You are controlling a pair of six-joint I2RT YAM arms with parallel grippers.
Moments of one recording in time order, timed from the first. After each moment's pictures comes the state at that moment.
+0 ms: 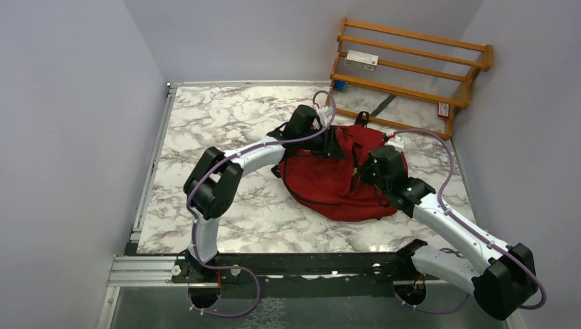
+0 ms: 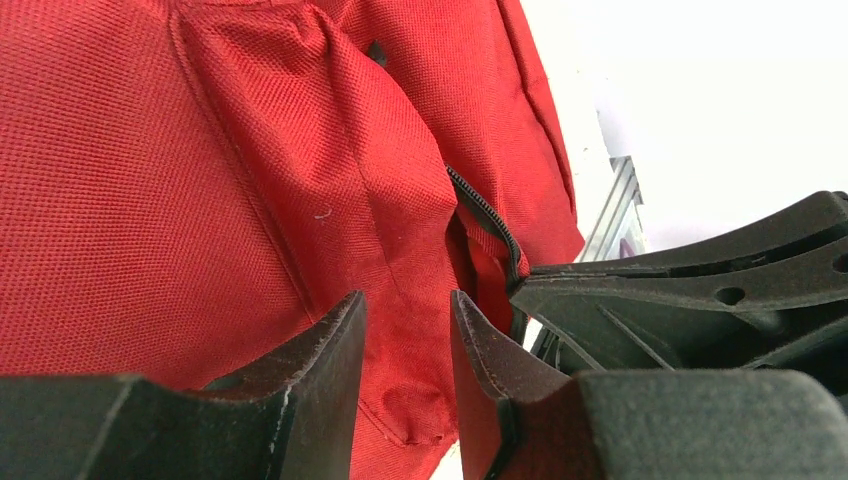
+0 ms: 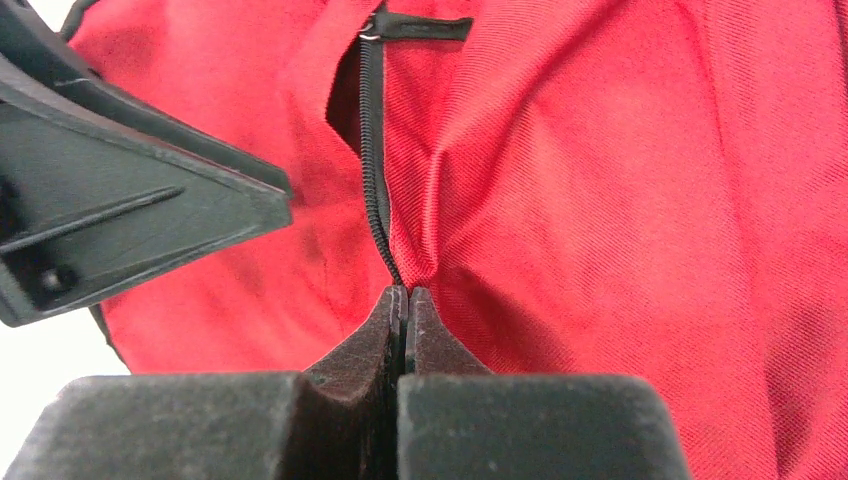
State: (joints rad) left arm -0.70 1.96 1.41 0.03 0.57 -0.65; right arm 0.53 0.99 0.66 -0.28 0.31 0.64
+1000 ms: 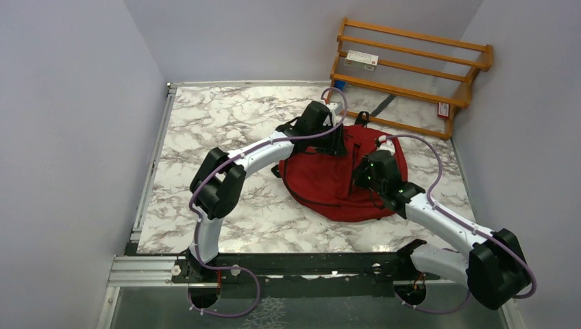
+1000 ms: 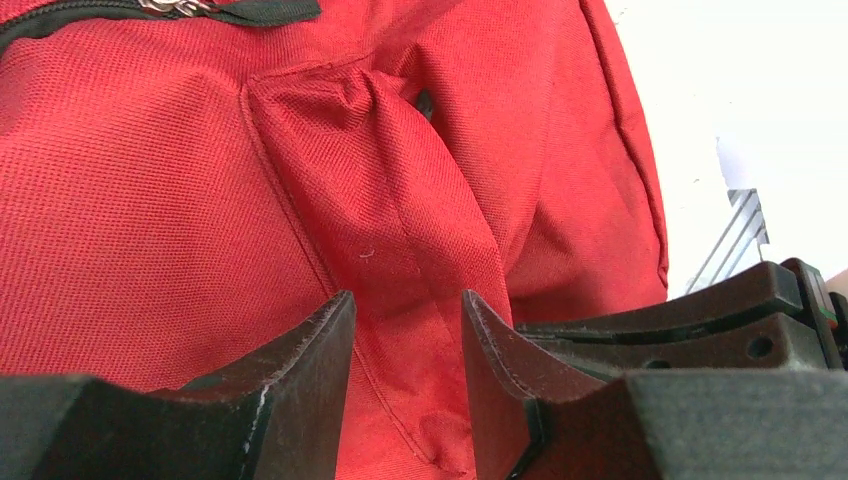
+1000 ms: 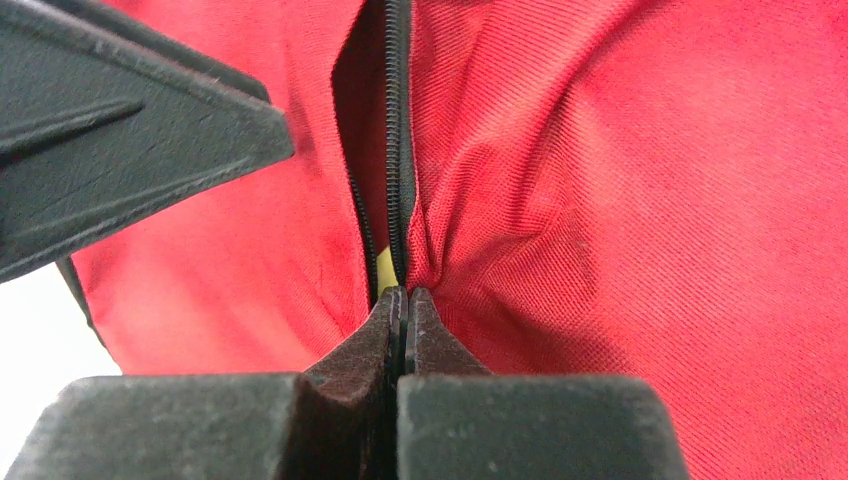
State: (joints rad) left arm -0.75 2.00 1.58 -0.21 0.34 -0.51; right arm 0.51 1.09 0.55 -0.07 0.19 0.63
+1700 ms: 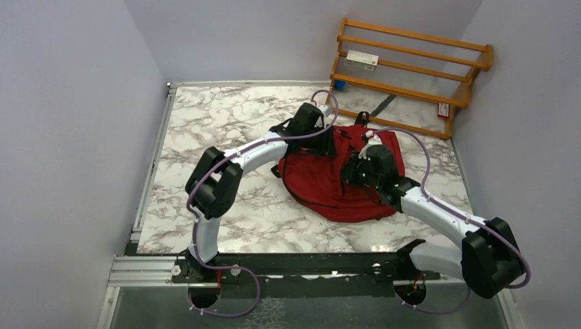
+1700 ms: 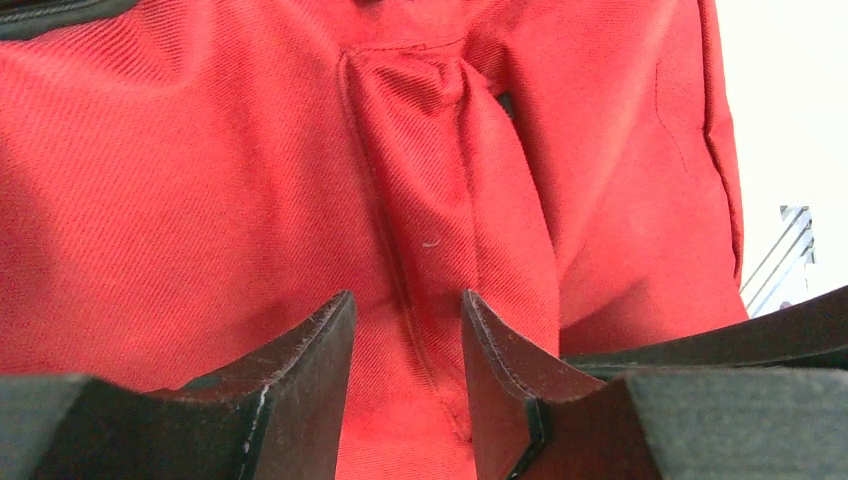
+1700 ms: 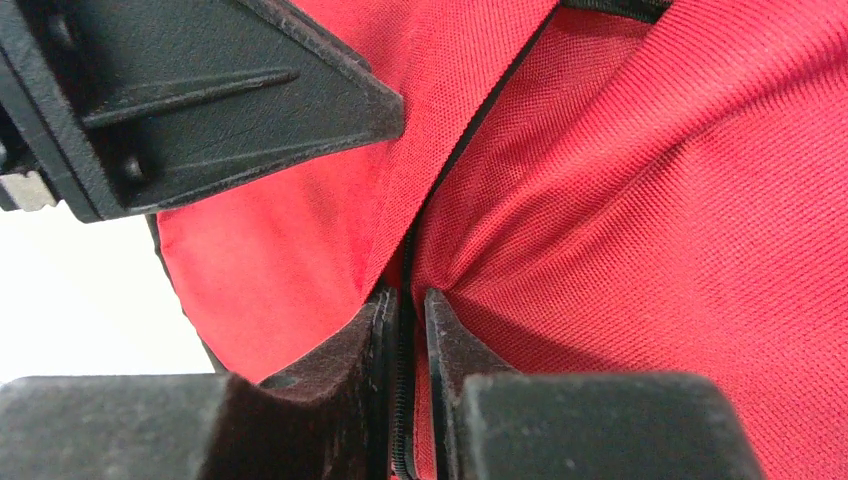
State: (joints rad) left arm -0.71 1.98 1.52 -0.22 0.29 -0.51; right arm 0.50 1.17 0.56 0.04 -0.05 0.52
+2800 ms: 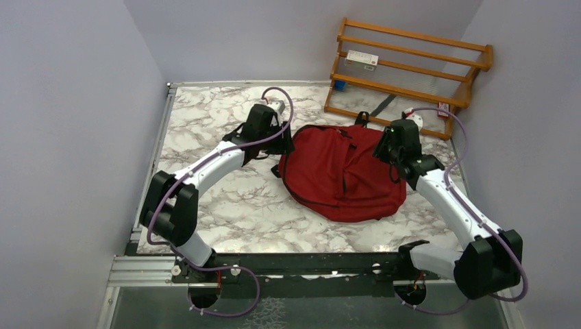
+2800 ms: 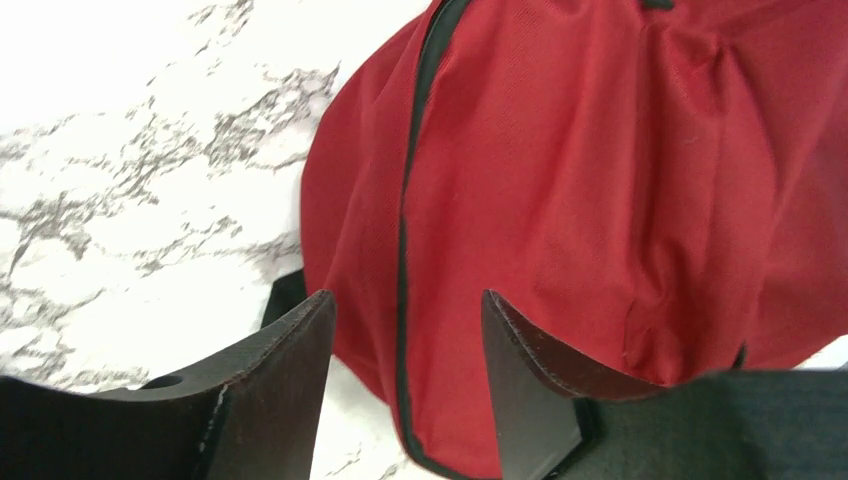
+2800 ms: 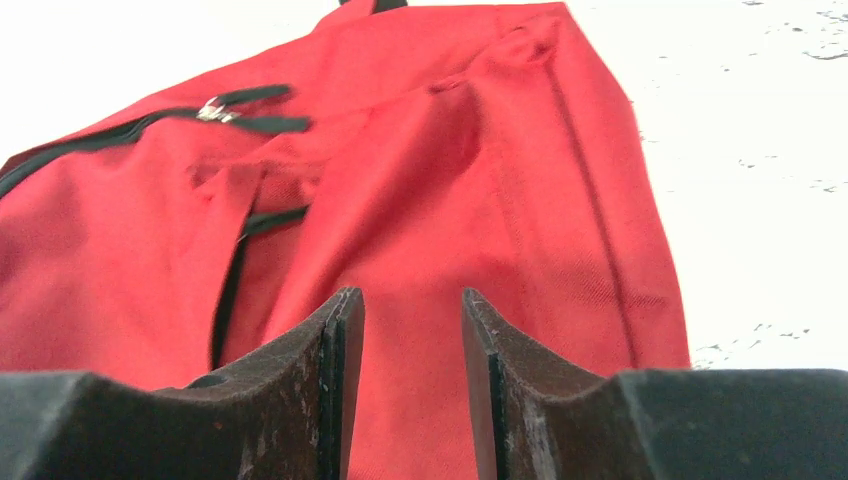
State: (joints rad) left arm -0.51 1.62 1.18 -0.24 0.17 -0.39; right arm 0.30 1.14 0.87 -0.38 0.30 0.51
